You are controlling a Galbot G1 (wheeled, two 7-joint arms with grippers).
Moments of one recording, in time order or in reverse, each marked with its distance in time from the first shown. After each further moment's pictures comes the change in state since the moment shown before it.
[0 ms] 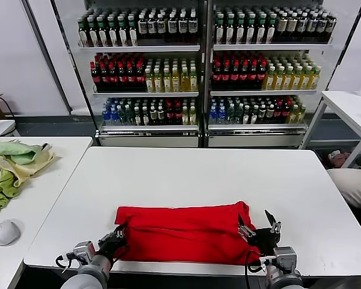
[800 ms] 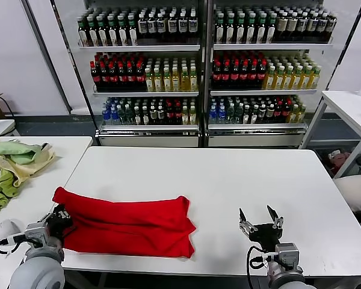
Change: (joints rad) left arm 0.021 0.056 -0.281 -0.132 0.121 0.152 -0.166; right arm 0.021 -0.003 0.009 0.002 0.001 -0.002 0.002
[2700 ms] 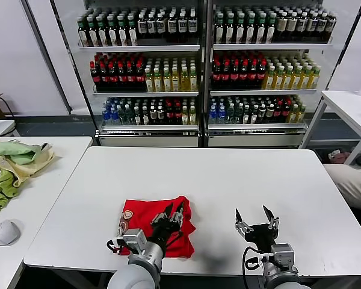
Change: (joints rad) left arm -0.174 -0.358 0.542 0.037 0.085 -0.096 0.193; right arm 0.010 0.025 -0.032 -0.004 -0.028 0.002 -0.004
